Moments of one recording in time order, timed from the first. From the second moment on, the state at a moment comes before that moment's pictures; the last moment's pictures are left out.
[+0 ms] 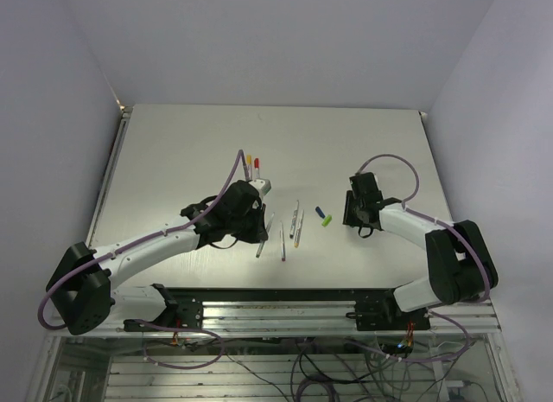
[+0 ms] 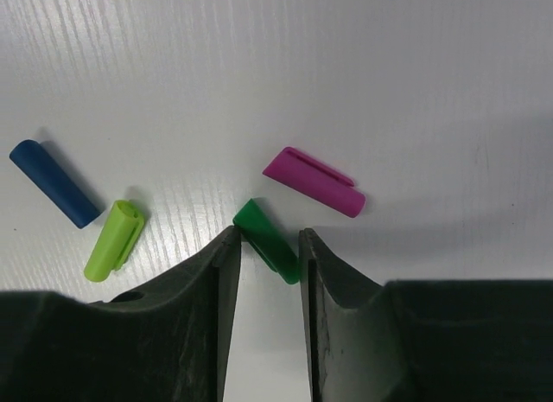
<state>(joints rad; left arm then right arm) -0.85 1.25 0.84 -0.41 0.07 -0.55 0.32 1.46 0.67 -0.23 0.17 0.38</state>
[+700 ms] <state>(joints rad) -0.85 1.25 0.82 -0.39 0.07 -0.55 0.32 1.48 0.70 -0.23 0.14 0.42</state>
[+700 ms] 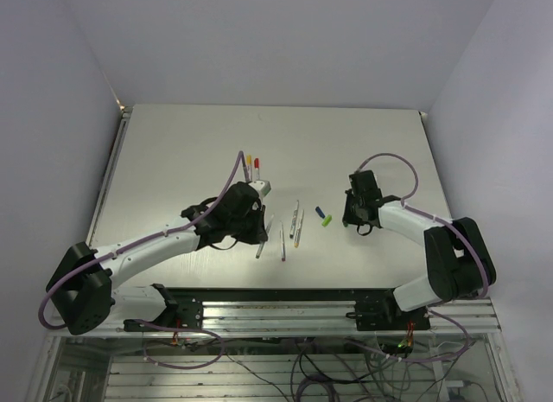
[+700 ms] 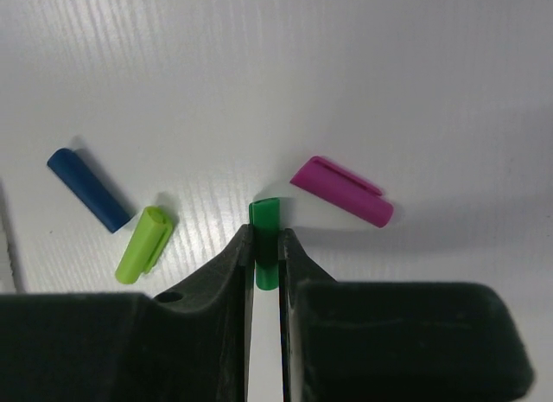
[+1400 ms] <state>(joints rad) -0.99 1.14 0.71 -0.10 0.05 -0.57 0.37 0.89 0.62 -0.07 -0.02 0.50</state>
